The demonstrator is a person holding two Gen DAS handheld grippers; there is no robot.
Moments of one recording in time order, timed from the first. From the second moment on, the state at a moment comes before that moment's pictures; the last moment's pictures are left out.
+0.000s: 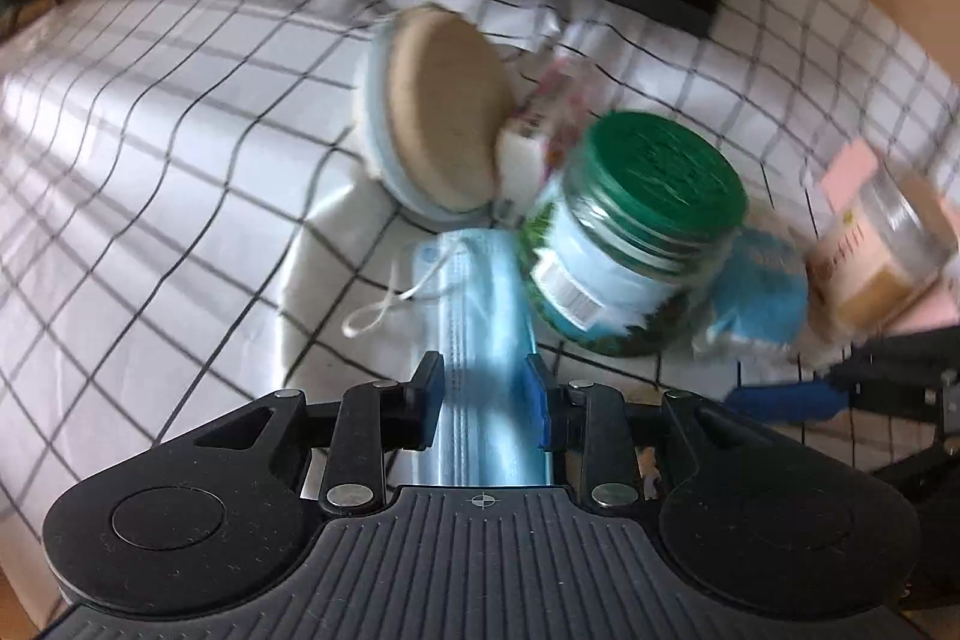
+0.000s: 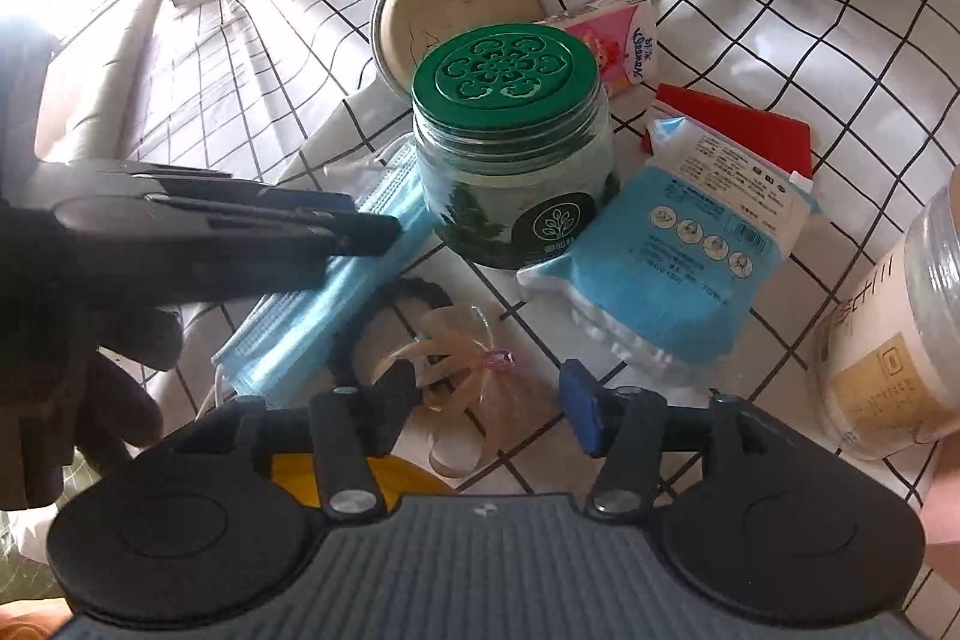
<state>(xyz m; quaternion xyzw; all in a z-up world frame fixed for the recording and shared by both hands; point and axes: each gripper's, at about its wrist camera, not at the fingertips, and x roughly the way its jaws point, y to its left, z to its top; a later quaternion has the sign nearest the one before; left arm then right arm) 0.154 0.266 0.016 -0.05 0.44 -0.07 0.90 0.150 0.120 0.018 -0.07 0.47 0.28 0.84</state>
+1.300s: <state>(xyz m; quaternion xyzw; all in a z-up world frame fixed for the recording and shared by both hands) 0.153 0.253 0.015 0.08 0.44 -0.05 0.89 0.144 0.123 0.016 -0.08 0.46 0.28 0.84</state>
